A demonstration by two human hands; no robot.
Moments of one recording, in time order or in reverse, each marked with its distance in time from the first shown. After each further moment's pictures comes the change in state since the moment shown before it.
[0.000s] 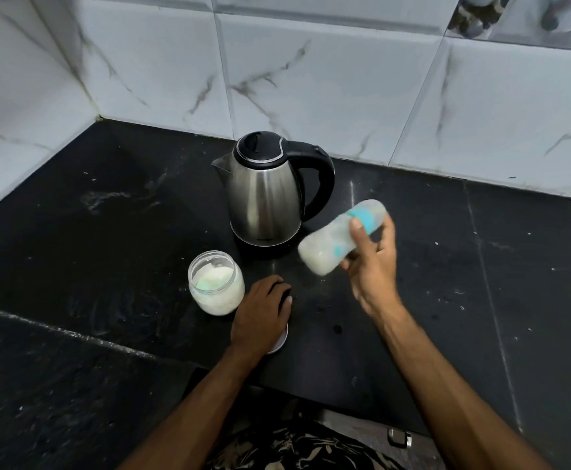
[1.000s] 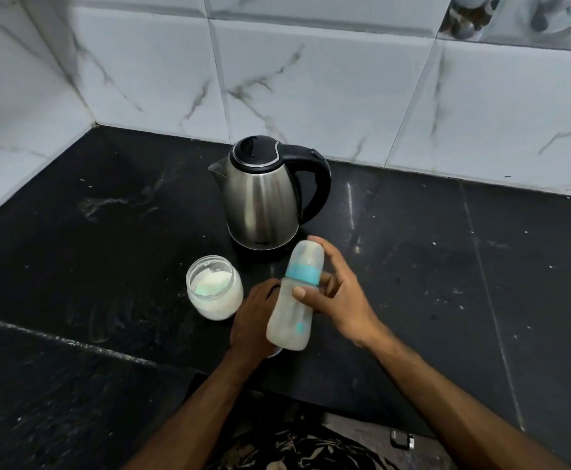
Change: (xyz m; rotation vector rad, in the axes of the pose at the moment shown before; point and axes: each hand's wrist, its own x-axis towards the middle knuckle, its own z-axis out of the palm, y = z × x) left_hand -0.008 0.005 -0.015 -0.246 -0.055 -0.024; right_hand -0.033 0.019 -0.008 -0.387 -0.478 0.128
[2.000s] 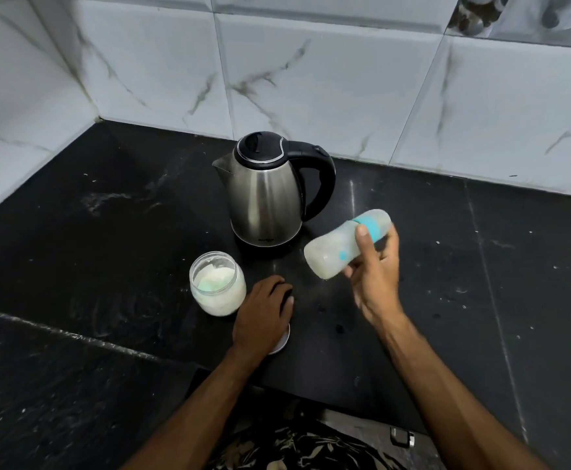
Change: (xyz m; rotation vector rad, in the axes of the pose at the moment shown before) left_hand 0.008 -0.011 0.016 0.277 0.080 0.042; right_hand 0.022 -0.008 -0.017 0.363 0.510 -0.099
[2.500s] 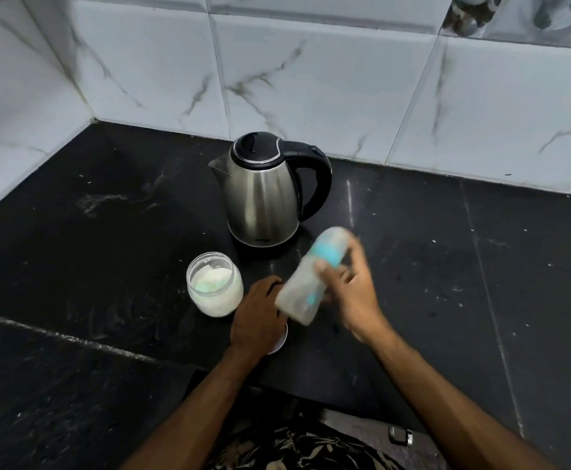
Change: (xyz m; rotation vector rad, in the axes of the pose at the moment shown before) left_hand 0.000 -0.003 0.002 -0.096 0.021 0.025; right_hand -0.022 0.009 0.000 -0.204 -0.220 0.074
